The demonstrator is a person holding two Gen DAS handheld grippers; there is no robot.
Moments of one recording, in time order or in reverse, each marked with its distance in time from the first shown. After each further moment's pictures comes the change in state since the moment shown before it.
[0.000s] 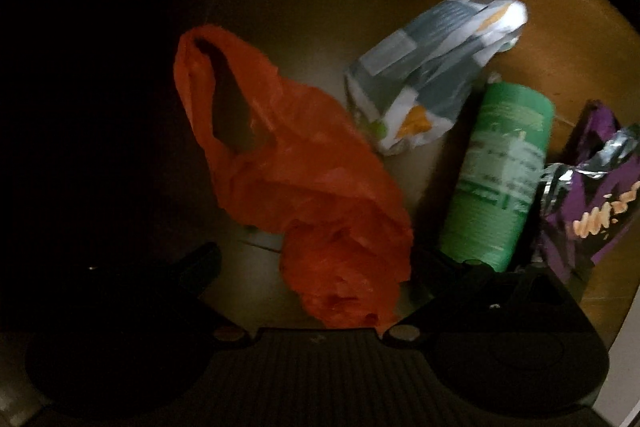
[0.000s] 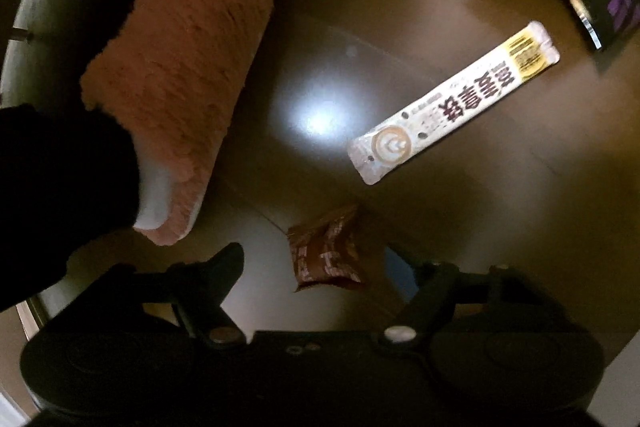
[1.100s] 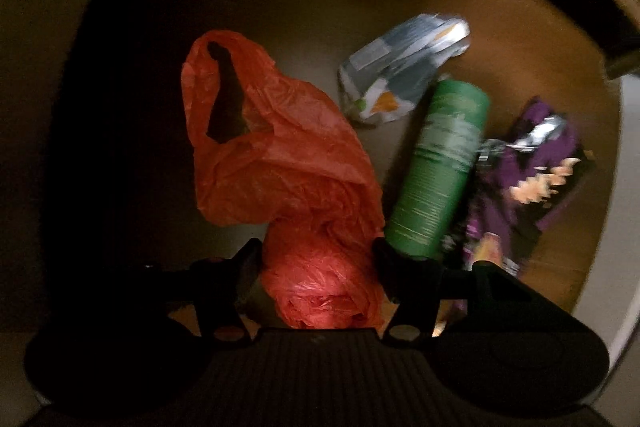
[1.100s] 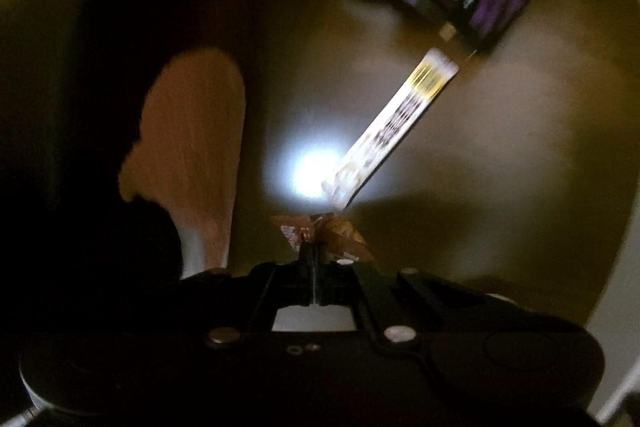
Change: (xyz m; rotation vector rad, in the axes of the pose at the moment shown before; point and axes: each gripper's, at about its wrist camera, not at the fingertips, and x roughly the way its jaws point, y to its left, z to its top) left arm -0.089 -0.004 -0.037 -0.017 -0.002 -0.056; right arm -0.095 -0.017 -0.025 0.265 -0.217 0.029
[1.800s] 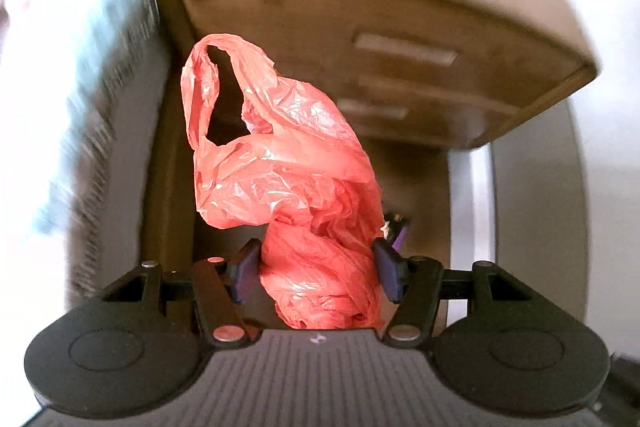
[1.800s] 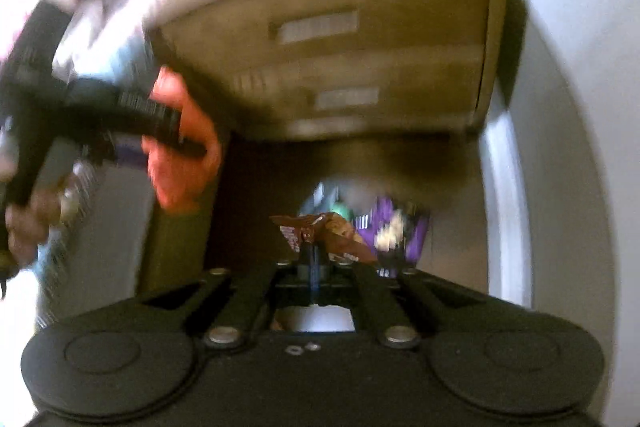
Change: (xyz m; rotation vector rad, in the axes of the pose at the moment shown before) left arm -0.362 -0.045 -0.007 0.237 -0.298 -0.097; right arm -0.357 0.054 0.073 0.139 -0.559 -0.095
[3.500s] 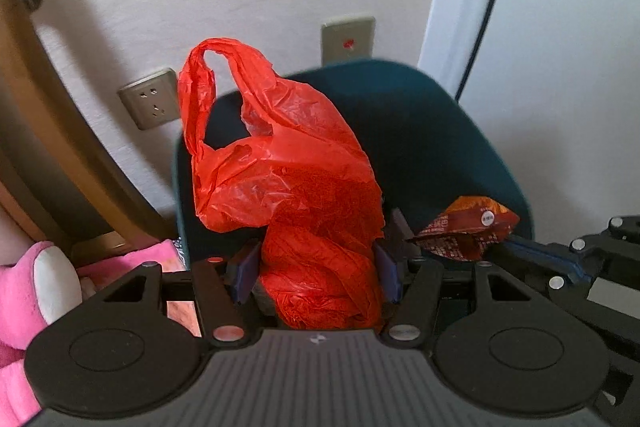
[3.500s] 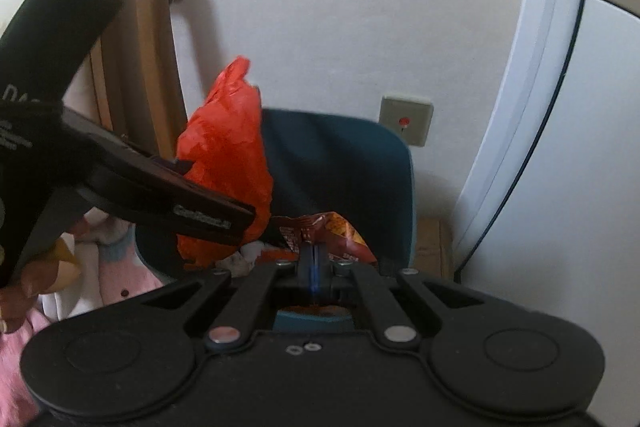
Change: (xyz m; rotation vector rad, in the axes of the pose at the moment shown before) left arm -0.208 -0.078 0.315 0.429 -0.303 -0.029; right arm -0.108 0.140 0.379 -0.275 -0.302 -0.202
